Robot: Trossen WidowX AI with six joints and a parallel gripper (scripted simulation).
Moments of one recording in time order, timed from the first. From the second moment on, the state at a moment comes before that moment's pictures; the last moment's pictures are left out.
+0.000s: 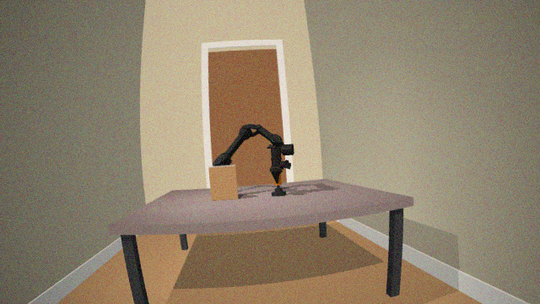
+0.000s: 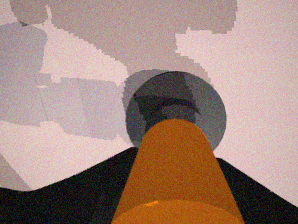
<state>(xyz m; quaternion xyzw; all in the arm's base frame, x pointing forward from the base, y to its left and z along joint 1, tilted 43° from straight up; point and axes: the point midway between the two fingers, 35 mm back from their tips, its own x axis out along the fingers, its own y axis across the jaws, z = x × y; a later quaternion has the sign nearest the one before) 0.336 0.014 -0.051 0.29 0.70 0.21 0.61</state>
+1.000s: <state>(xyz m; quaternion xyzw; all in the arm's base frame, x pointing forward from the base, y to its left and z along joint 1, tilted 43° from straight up) 0.336 0.017 -0.055 0.30 0.70 0.20 0.61</state>
